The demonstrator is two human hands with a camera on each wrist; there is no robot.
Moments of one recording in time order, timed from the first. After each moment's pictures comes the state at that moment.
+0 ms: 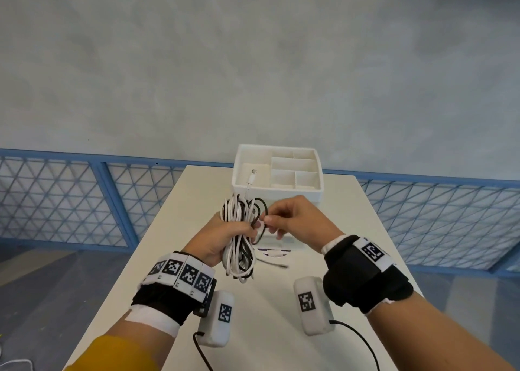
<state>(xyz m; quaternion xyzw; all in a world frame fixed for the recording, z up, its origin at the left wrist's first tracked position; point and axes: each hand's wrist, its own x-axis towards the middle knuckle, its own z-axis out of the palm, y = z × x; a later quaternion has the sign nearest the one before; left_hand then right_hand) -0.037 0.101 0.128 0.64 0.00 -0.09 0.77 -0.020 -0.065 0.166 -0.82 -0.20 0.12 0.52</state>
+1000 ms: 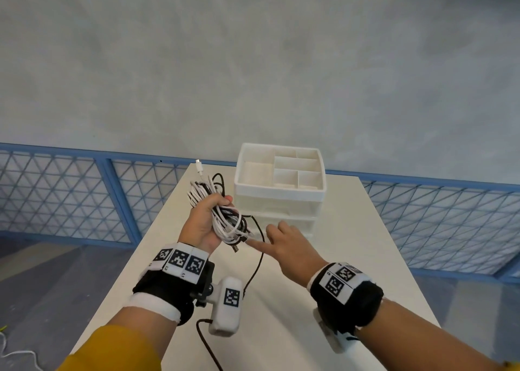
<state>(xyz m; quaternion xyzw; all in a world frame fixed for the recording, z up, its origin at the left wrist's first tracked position) -0.018 0.118 0.129 0.42 0.13 -0.01 0.90 -0.015 -0.065 0.078 -0.89 -0.41 -0.17 -0.04</state>
